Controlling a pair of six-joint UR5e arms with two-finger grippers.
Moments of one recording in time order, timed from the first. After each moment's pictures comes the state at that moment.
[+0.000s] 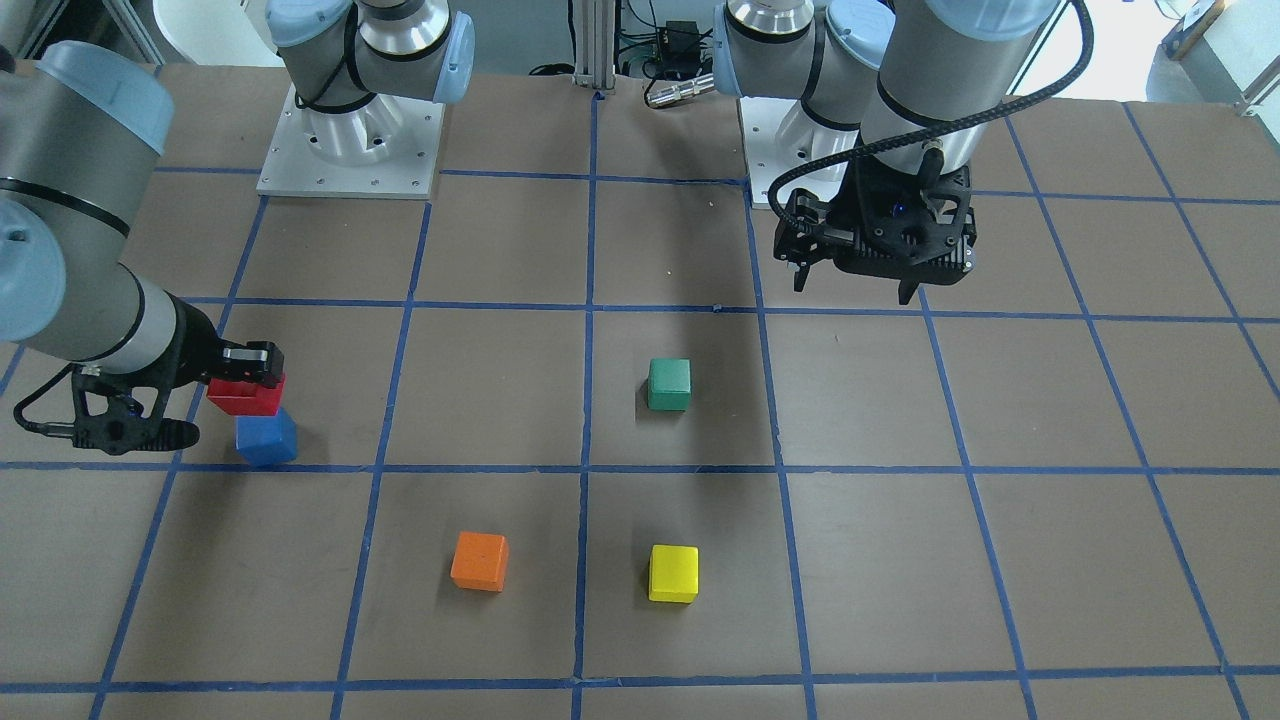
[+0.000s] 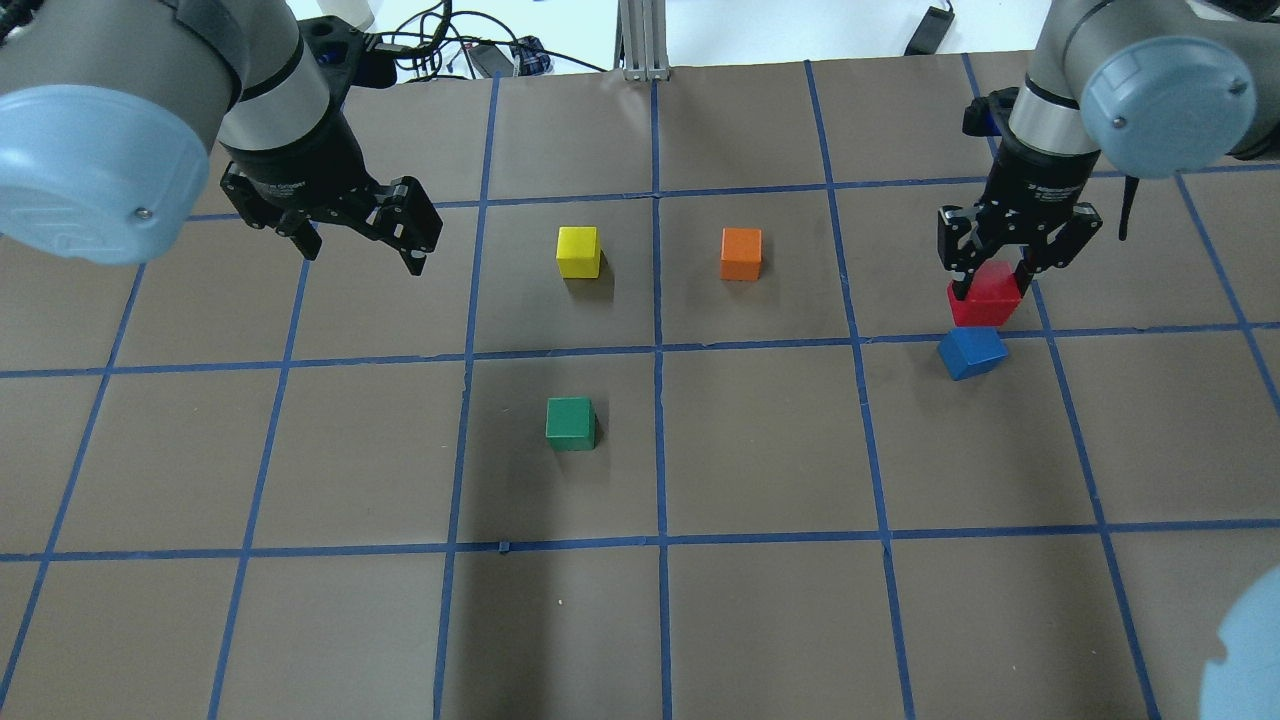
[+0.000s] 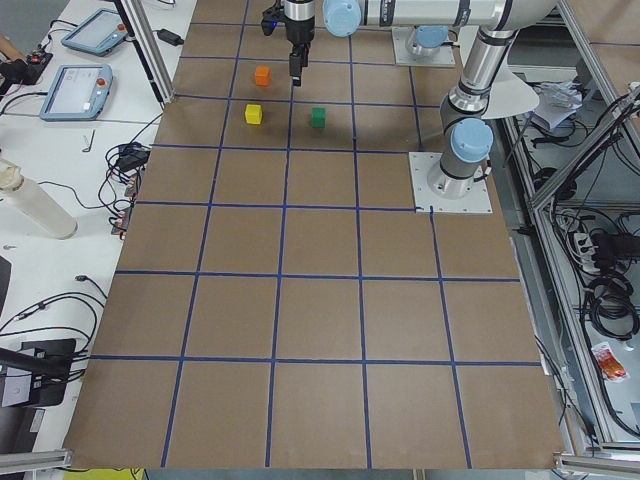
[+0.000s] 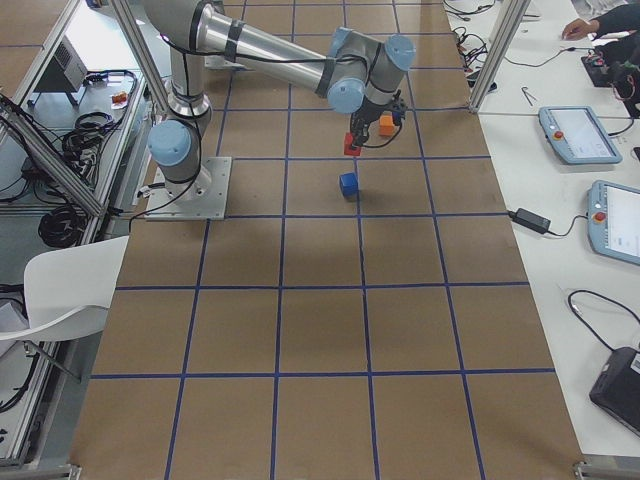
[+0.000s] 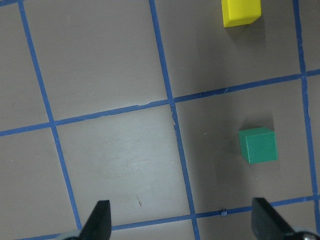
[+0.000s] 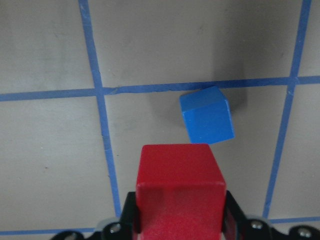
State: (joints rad) left arm -1.62 -1.60 -1.60 -1.50 1.64 0.13; right arm 1.37 -1.31 1.63 -1.64 -1.62 -0.20
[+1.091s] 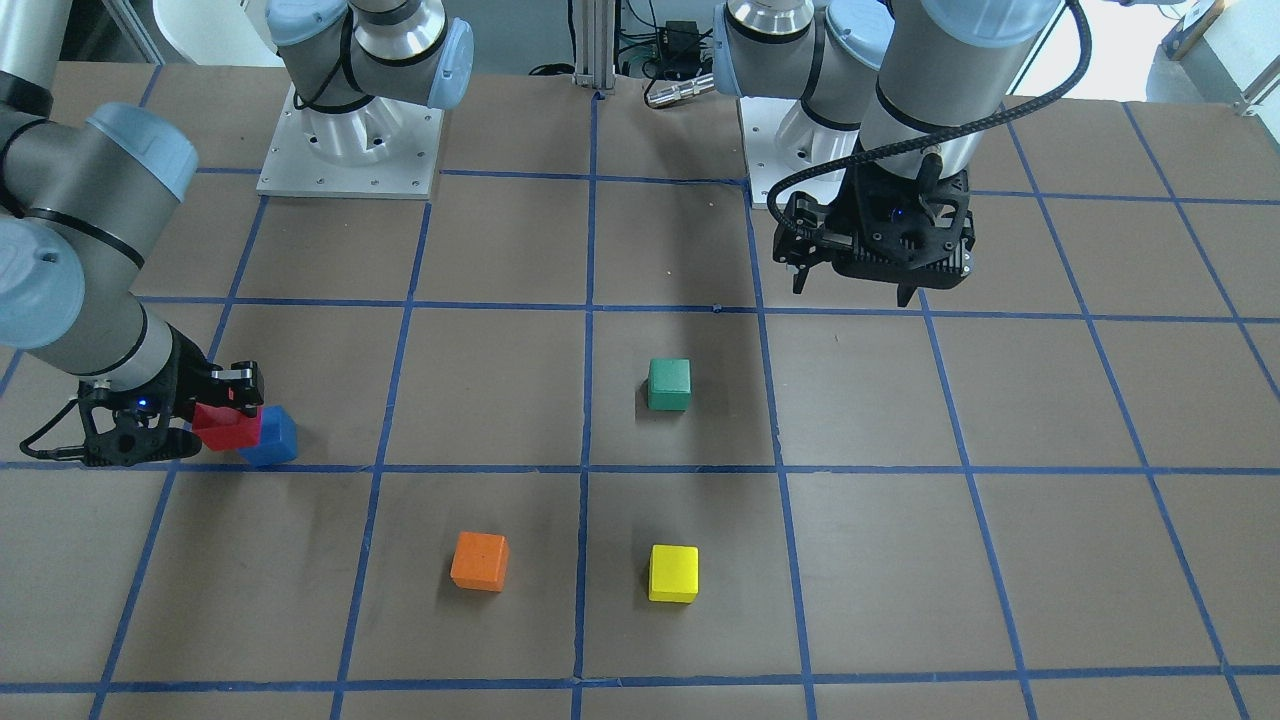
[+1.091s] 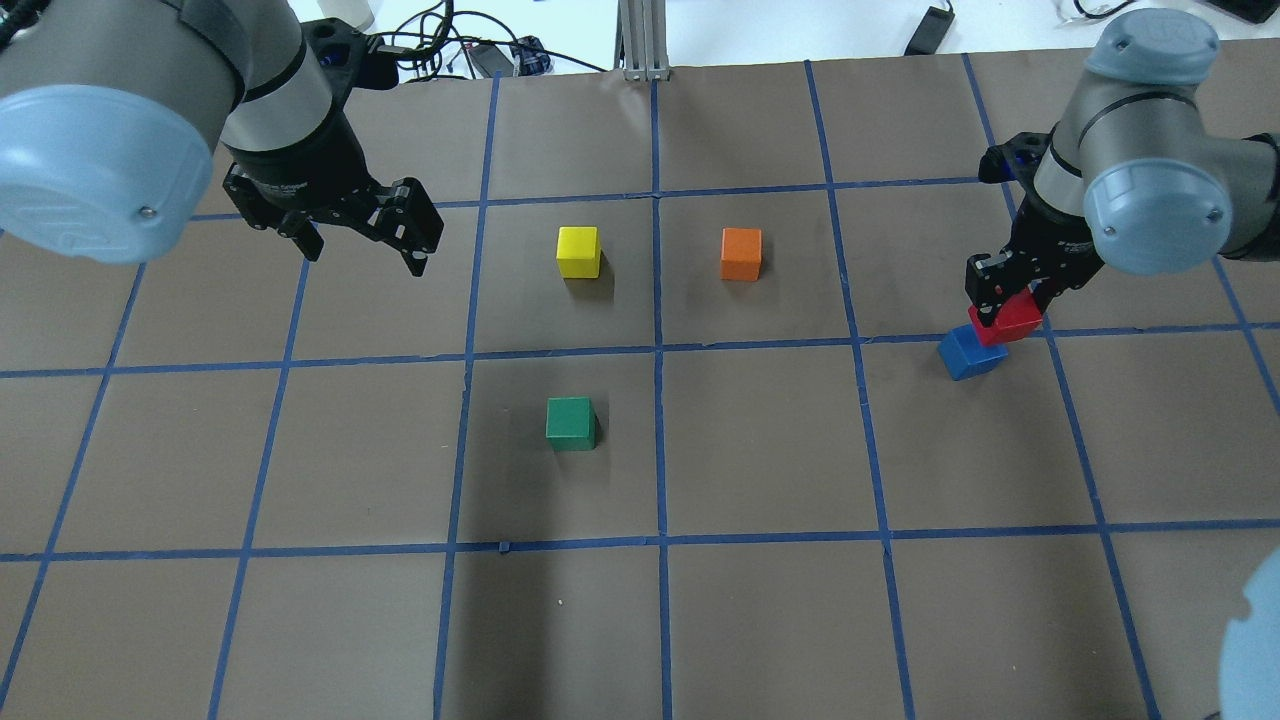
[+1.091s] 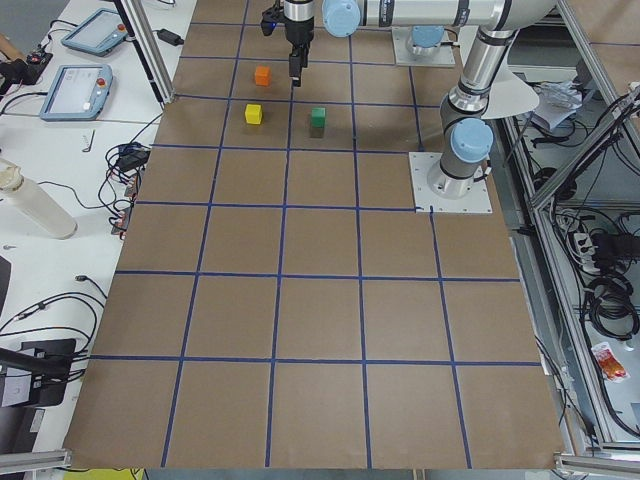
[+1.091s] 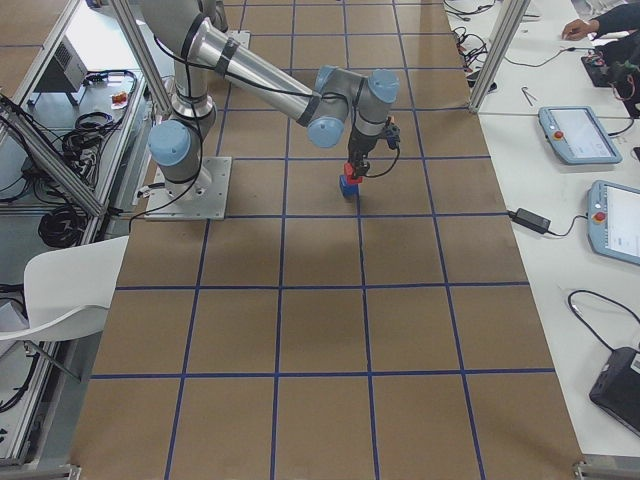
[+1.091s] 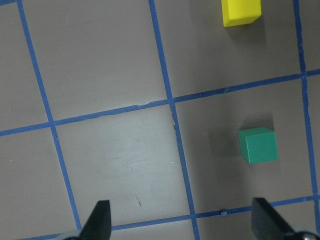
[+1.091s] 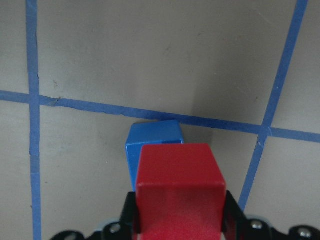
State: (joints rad) left arm -1.62 -1.61 -1.60 -1.50 1.63 0.13; right arm 1.33 -1.29 1.80 -1.95 -1.64 -0.39
